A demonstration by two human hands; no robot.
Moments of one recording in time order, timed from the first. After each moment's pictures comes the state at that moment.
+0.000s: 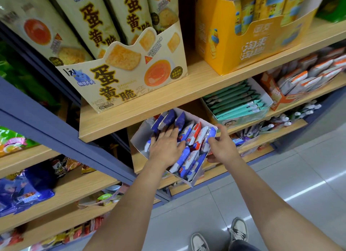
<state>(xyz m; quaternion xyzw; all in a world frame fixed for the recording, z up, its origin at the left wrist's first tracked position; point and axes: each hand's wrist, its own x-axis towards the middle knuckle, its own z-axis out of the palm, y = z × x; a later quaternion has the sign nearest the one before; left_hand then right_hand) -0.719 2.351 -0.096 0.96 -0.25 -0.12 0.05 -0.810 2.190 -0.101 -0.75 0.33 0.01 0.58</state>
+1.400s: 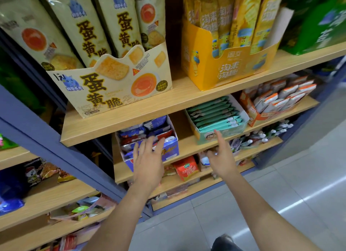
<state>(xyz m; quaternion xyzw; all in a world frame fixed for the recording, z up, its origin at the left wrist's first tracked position) -0.758 2.355 -0.096 0.97 -0.24 0.07 0.06 -0.838 2.143 -0.118 -0.82 0.26 -0.11 0.50</state>
